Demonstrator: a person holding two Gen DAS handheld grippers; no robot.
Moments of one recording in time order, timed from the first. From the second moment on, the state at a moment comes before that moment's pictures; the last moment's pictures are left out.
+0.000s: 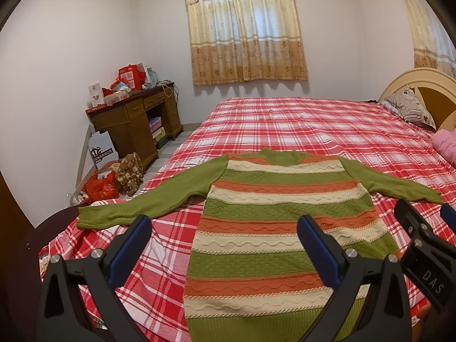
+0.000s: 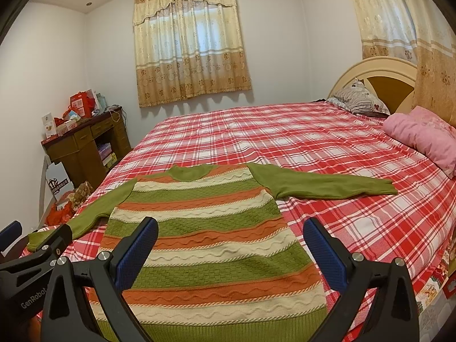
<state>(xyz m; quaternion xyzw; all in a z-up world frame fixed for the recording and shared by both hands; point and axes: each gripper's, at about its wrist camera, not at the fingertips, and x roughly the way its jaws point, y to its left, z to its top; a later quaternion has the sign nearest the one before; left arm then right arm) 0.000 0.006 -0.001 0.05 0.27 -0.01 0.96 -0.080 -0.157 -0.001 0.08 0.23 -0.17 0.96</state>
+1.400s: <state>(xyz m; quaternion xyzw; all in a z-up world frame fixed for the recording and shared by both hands) 0.000 0.002 -0.004 0.06 0.27 -0.02 0.96 -0.079 -0.158 -0.005 0.08 0.23 -0.17 0.96</state>
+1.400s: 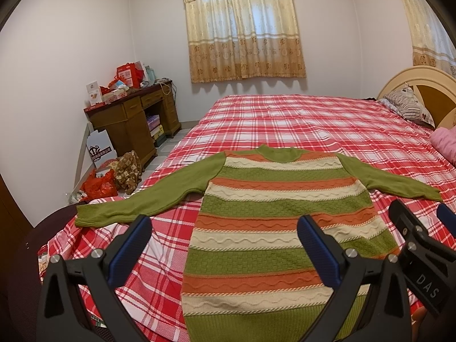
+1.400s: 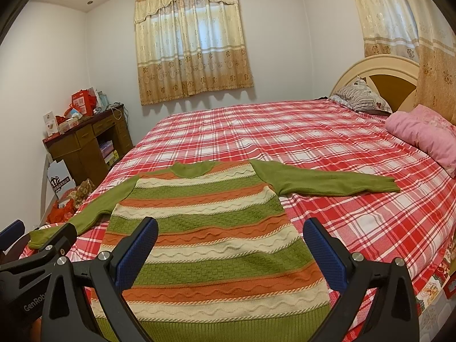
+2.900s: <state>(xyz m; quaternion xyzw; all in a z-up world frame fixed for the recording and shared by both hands) 0.070 -0.015 -0.044 0.06 0.33 -0.03 0.94 0.005 -0.225 -0.032 0.09 0.30 -0.20 0.93</state>
